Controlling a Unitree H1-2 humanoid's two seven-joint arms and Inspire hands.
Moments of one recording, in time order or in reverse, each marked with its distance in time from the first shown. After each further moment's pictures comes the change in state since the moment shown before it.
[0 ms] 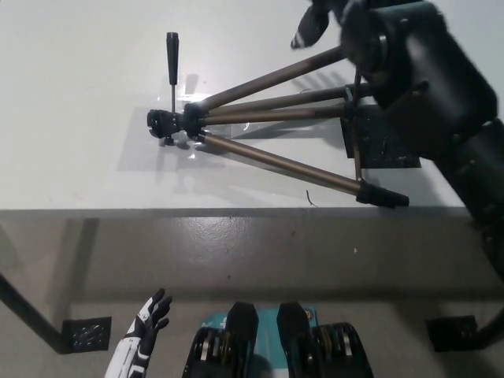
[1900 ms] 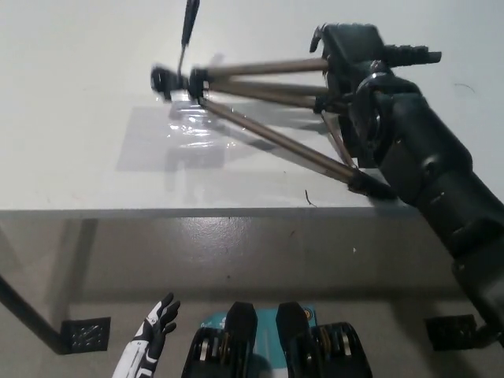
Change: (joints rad) left_arm -0.005 0.014 -0.028 0.010 0.001 0.003 -0.012; right_arm 0.092 0.071 -0.147 0.440 0.035 -0.184 -0.535
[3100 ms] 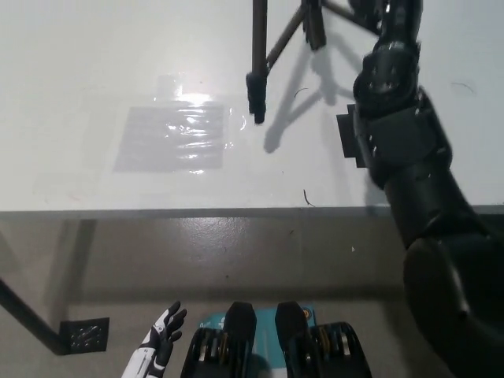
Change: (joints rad) left_arm 0.013 -0.001 -0.015 0.015 0.017 -0.003 0.000; right_arm -0.025 0.165 -0.640 0.064 0.382 -0.151 -0.424
